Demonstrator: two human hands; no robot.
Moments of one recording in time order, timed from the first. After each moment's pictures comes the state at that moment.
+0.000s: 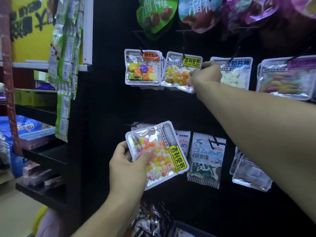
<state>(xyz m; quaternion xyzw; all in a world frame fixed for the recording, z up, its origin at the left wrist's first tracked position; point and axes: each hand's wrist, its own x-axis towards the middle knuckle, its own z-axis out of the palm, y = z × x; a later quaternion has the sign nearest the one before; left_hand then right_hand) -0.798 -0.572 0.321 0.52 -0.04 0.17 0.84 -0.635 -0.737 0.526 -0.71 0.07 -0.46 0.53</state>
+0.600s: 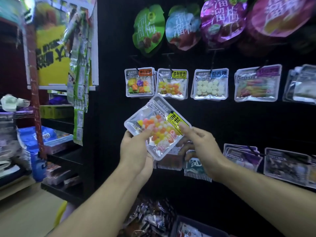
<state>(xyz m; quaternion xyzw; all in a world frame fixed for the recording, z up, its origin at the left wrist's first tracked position) -0.836 -0.596 0.384 0.36 -0.09 0.09 0.92 -0.830 -0.762 0.394 -0.73 -0.11 -0.13 0.66</state>
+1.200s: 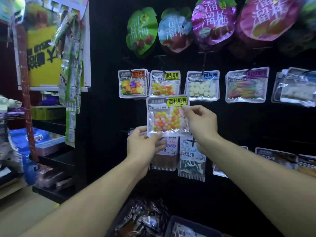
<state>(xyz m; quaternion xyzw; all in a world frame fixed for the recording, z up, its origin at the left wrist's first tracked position) -0.810 -0.618 0.384 0.56 -0.05 0.13 0.81 -0.797 -0.770 0.435 -0.69 -0.04 -0.33 0.65</state>
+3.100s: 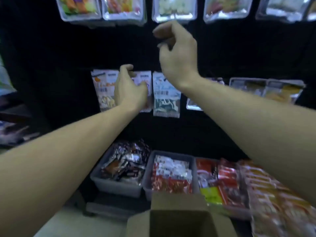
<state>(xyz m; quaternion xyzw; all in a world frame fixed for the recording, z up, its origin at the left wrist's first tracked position) -0.762 -0.683 0.318 0.79 -0.08 0.30 0.54 -0.800 -0.805 0.388 -0.74 -0.16 -0.50 0.42</state>
